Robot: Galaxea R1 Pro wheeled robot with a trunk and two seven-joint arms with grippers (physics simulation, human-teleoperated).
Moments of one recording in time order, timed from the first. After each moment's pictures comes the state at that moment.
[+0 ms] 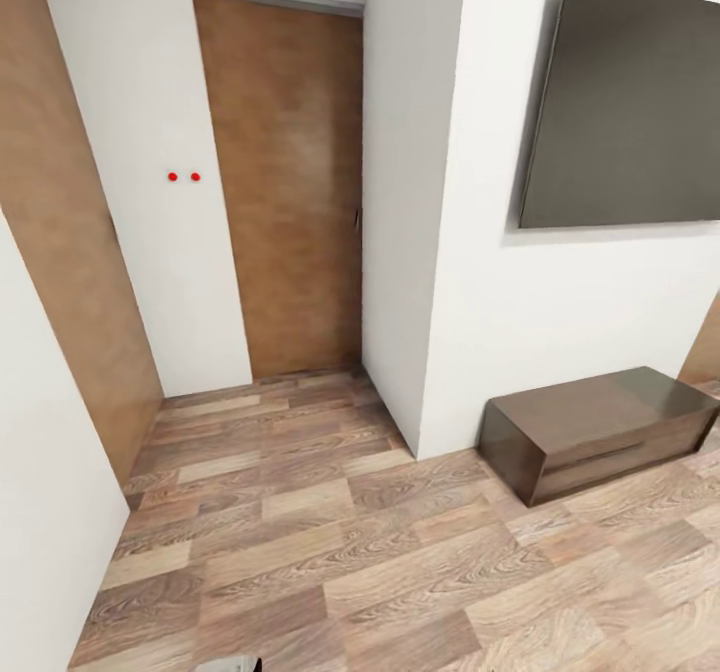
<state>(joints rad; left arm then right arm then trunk) -0.02 -0.09 0.12 -0.75 0.00 -0.18 0.00 0.00 -0.08 -0.23 -0.41 -0.05 -0.01 0.00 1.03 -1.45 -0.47</state>
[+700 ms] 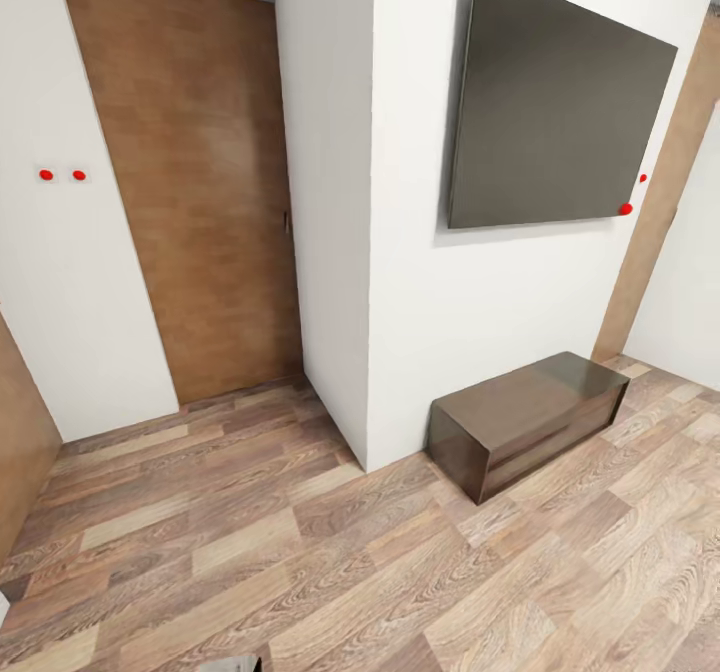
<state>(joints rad) -0.02 -0.09 0.12 -0.75 0.00 -0.18 0.00 0.00 -0.08 -0.23 -0.41 -0.05 -0.01 0.00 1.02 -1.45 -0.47</state>
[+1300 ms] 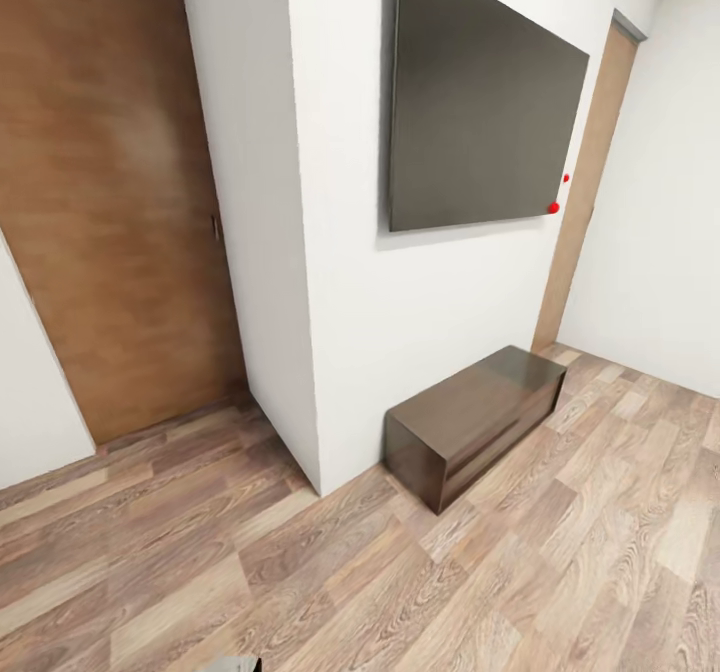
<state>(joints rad) -0.02 -0.09 0.12 -0.75 0.00 -0.18 0.00 0.00 -0.08 -0.23 -0.41 -0.05 -0.01 0.00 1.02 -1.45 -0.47</state>
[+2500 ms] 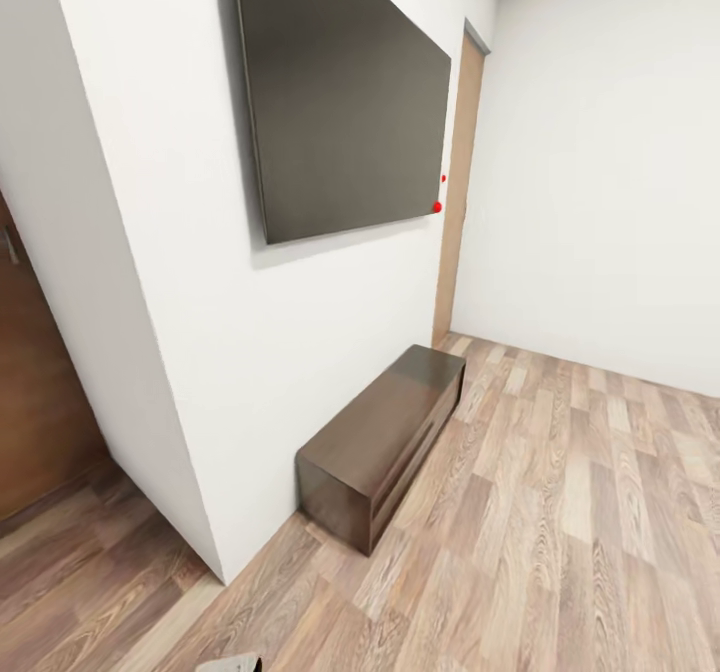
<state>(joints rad) -0.02 -0.09 0.12 -0.75 0.00 -0.18 0.00 0.00 -0.08 -0.23 -0.41 -0.05 -0.02 0.00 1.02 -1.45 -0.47</state>
